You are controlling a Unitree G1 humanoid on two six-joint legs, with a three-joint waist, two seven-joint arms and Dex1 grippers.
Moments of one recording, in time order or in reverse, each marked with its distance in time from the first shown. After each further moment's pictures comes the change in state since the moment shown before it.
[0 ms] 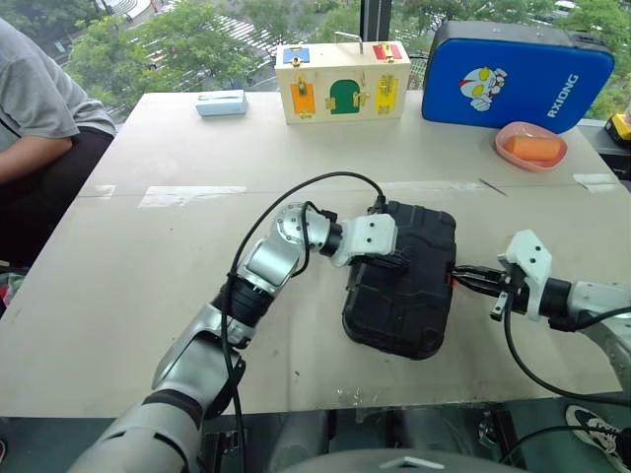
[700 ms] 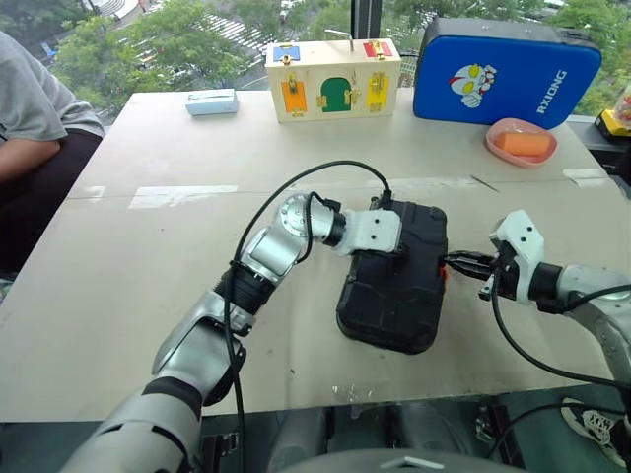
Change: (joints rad) left arm -0.082 -0.013 -0.046 0.102 0.069 -0.137 0.060; right arm -0.148 0.098 0.016 -0.111 0.059 0.225 -0.048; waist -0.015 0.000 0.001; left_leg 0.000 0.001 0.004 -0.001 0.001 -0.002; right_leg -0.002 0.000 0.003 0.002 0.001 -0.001
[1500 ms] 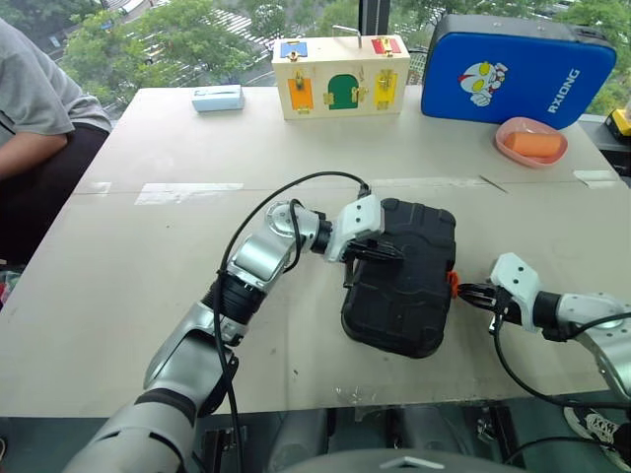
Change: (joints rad) left arm 0.069 0.042 0.076 -0.119 -0.241 0.382 -0.016; right arm 0.152 -0.116 0.091 0.278 -0.246 -0.410 0.057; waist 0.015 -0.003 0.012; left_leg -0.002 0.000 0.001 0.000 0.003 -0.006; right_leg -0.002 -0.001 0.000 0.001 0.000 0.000
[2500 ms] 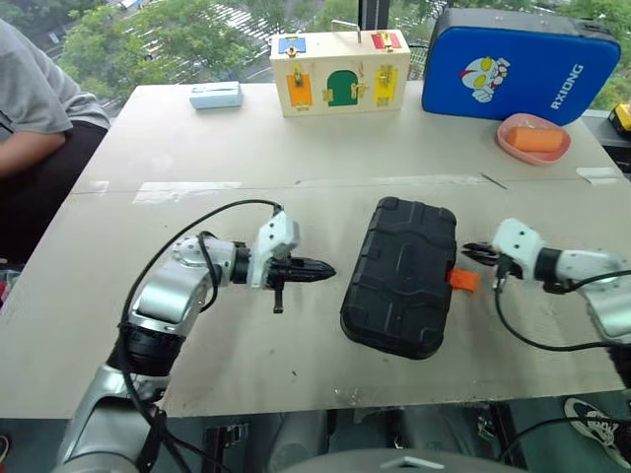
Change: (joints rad) left arm 0.316 0.277 0.291 -0.317 -0.228 0.272 -0.019; right arm -0.278 -0.045 0.002 0.401 -0.096 -0.340 0.096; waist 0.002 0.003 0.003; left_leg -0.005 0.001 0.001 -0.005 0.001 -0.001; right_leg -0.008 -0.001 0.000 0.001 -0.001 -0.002
